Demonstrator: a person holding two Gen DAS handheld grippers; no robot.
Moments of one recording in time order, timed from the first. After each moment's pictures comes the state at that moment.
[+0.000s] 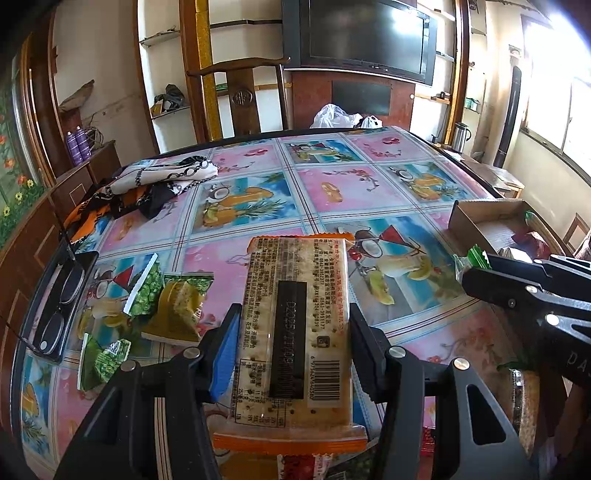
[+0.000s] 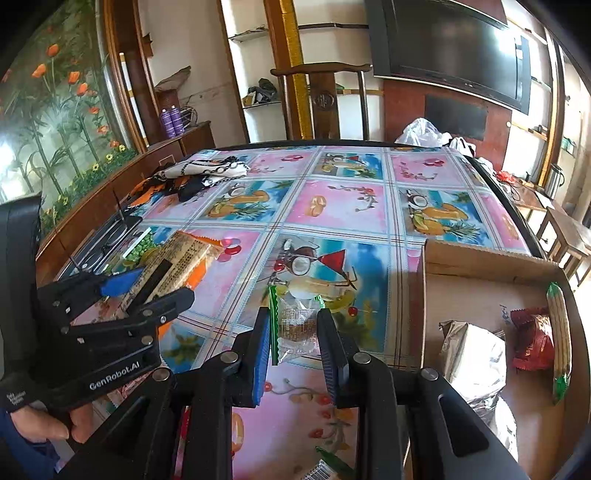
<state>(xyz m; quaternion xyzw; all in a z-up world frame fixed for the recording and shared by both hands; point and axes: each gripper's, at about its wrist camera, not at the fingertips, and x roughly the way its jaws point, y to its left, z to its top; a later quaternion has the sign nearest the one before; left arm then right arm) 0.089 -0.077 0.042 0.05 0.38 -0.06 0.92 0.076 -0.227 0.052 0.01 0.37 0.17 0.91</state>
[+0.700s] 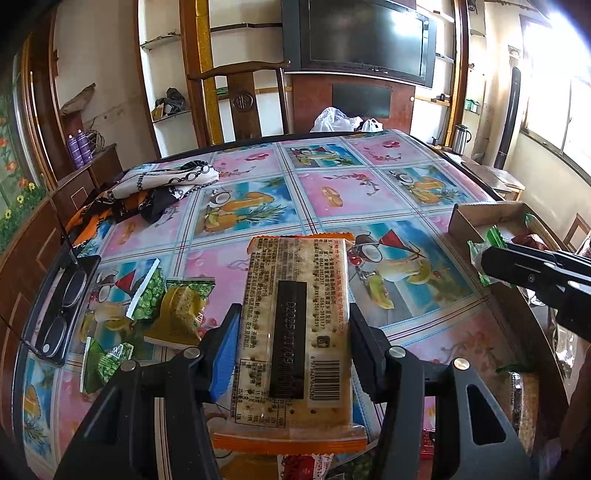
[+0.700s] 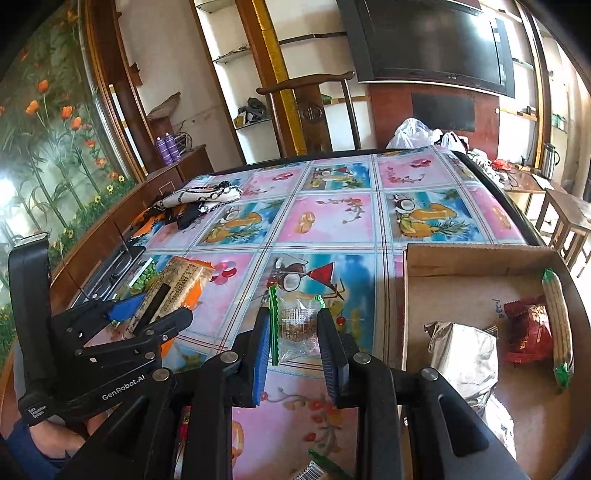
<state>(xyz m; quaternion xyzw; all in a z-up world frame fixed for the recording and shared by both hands) 0.089 -0.077 0.043 0.05 0.37 -0.06 0.92 0.075 -0.251 0.059 0.07 0.35 0.17 0.92</state>
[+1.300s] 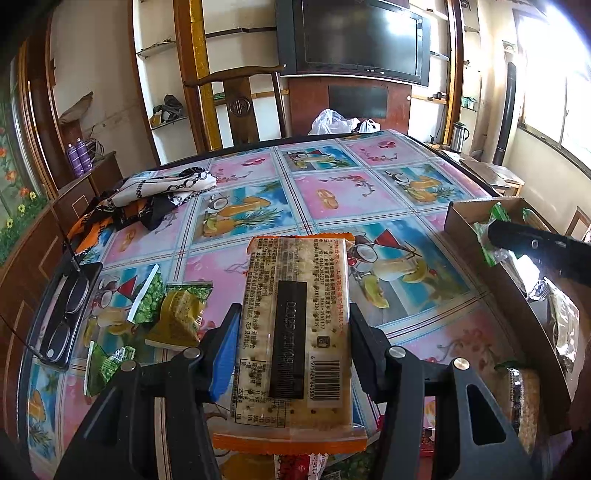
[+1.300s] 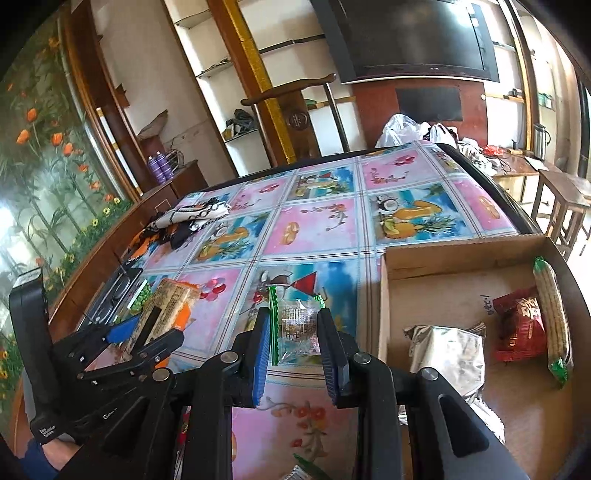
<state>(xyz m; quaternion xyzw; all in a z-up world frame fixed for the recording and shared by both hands) 0.083 -0.082 0.044 0.06 0.36 -0.06 0.93 0.079 -0.277 0.062 0.12 0.35 0.15 0.92</state>
